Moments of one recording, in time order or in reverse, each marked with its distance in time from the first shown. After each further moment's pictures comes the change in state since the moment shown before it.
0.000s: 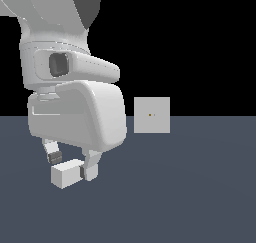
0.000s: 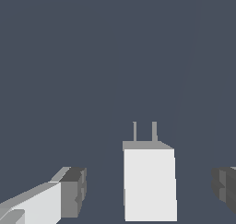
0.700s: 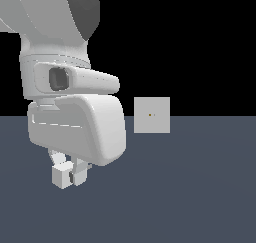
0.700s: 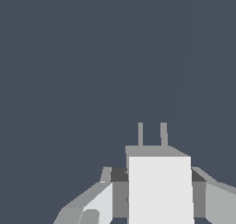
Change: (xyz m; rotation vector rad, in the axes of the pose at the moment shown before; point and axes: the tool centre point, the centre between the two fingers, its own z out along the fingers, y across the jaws) arm -0.001 -0.001 0.014 0.001 0.001 0.001
